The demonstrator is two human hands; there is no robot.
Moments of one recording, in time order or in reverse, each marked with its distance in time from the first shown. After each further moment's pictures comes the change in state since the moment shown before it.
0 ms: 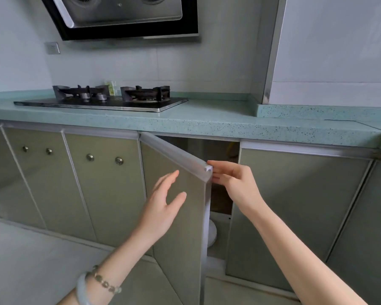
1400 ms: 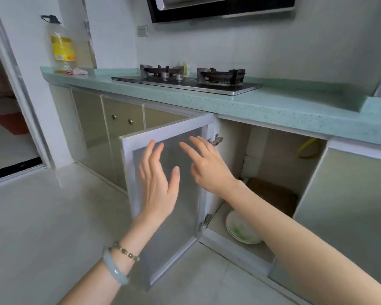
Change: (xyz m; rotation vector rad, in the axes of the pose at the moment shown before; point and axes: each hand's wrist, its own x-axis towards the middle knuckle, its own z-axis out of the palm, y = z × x) left_hand -0.036 -0.065 -0.089 0.451 0.705 0.132; right_hand 0.034 0.018 0.182 -0.889 -0.446 -0.803
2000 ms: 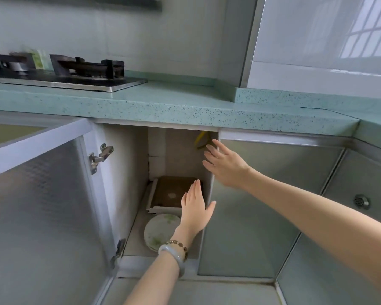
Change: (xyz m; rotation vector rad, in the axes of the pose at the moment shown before) left_hand -0.111 0.104 0.314 -0.176 -0.927 0.035; right_hand -0.135 0.226 -0.077 -1.140 -0.641 0.164
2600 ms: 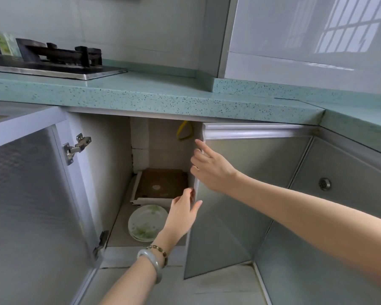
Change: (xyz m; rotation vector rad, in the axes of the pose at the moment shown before) left_hand -0.041 0.010 0.002 -0.273 -0.141 0.025; right_hand -0.053 -0.017 -0.036 -0.069 0.034 -0.046
